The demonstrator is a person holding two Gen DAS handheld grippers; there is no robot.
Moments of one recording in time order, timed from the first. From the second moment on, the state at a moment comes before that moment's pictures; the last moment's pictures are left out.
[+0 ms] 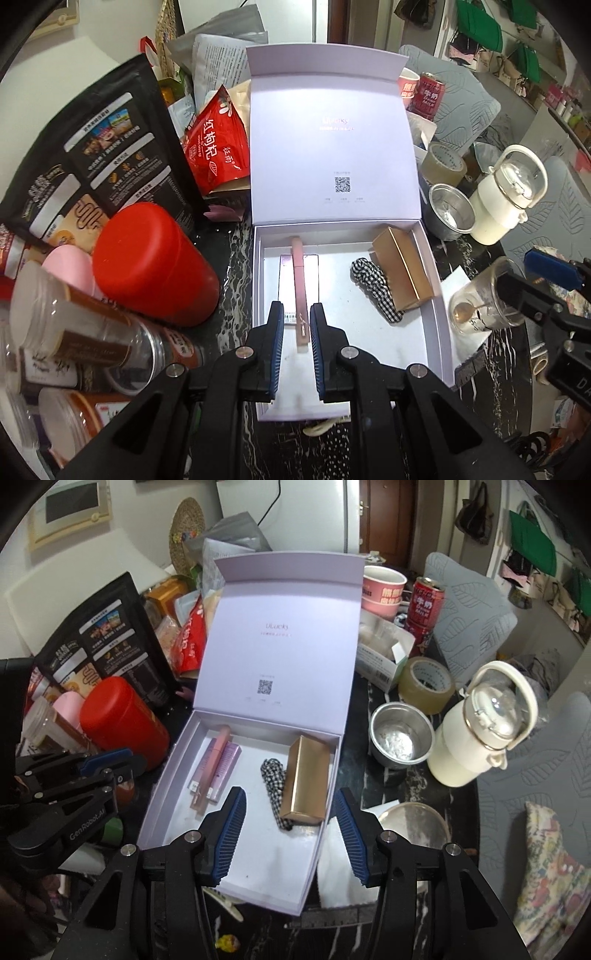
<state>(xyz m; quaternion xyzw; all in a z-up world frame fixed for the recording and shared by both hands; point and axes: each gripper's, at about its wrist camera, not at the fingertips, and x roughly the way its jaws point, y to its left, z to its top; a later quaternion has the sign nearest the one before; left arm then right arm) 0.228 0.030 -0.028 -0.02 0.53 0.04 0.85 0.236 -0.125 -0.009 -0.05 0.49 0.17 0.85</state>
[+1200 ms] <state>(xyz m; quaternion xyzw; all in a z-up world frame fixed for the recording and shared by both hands) 0.086 0.008 -0.027 -0.04 0.52 0.06 0.85 0.108 -0.168 -0.003 -0.02 0.49 0.17 0.86</state>
